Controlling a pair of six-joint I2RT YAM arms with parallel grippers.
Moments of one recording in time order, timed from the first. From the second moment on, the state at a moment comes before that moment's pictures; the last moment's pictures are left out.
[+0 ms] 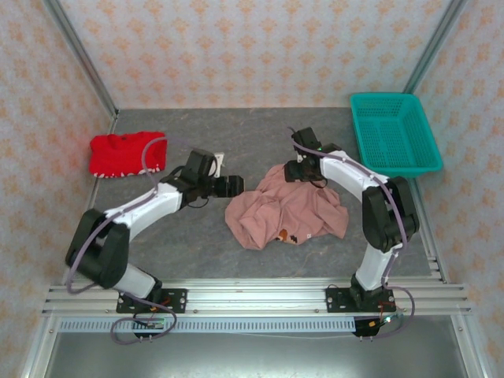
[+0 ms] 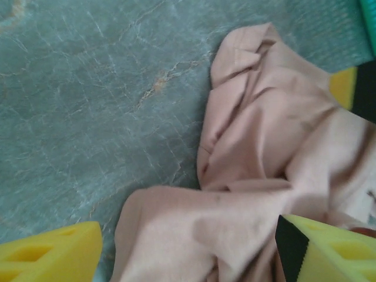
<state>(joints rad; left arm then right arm) -0.41 1.54 0.94 -0.26 0.27 -0.47 0.40 1.79 1.30 -0.67 0.05 0.28</state>
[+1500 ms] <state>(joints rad) -0.54 1.30 0.79 -0.32 0.13 -0.45 0.50 1.21 0.83 -0.39 0.01 0.38</state>
